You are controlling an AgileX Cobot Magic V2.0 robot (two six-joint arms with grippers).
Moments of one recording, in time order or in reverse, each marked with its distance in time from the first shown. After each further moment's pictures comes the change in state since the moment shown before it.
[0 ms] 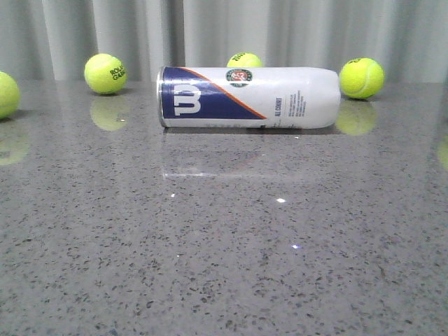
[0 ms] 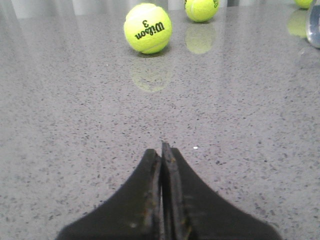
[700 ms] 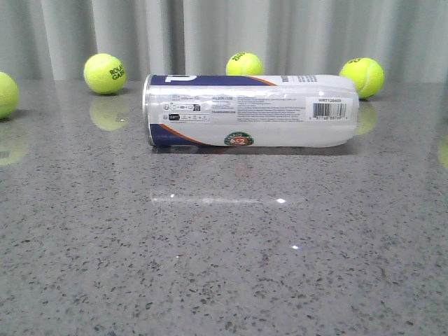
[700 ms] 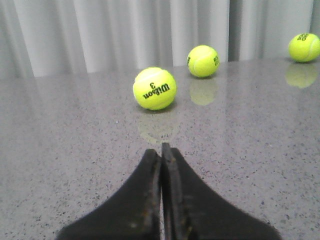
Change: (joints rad) left arm 0.000 0.000 -0.035 0.005 -0.117 0.000; right arm 0.000 -0.255 0.119 0.000 -0.050 0.002
